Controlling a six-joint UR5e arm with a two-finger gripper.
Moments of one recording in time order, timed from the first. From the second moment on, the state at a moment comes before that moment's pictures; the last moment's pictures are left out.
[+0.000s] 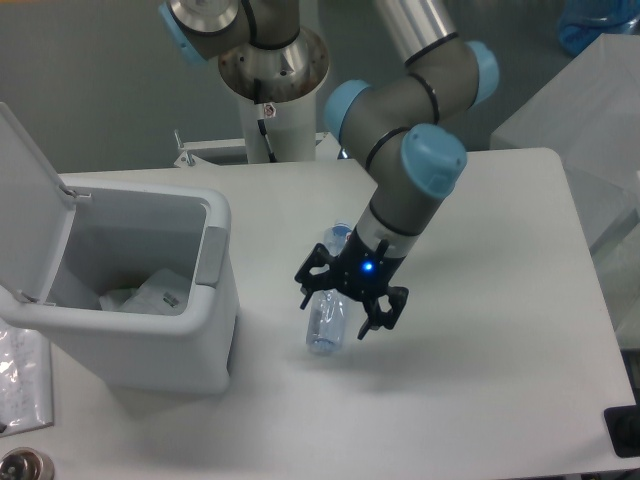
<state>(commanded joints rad) 2.53 -1.96 -1.74 -1.00 1.17 0.93</state>
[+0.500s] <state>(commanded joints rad) 2.50 -2.02 -1.74 -0.99 1.25 0.89</state>
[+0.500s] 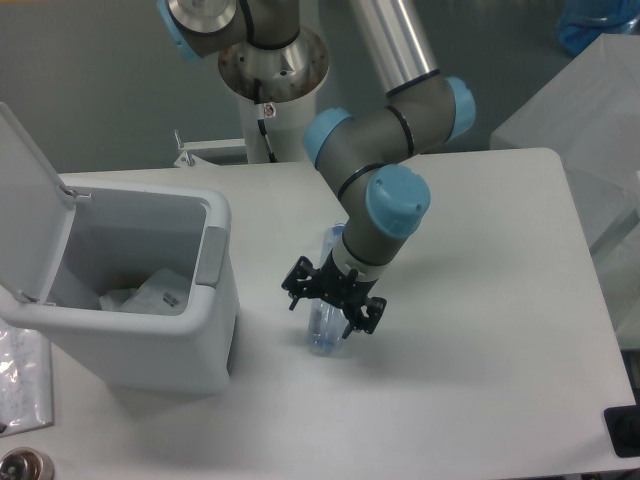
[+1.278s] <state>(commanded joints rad) 2.45 -2.08 -1.72 -0.98 1.38 0.82</state>
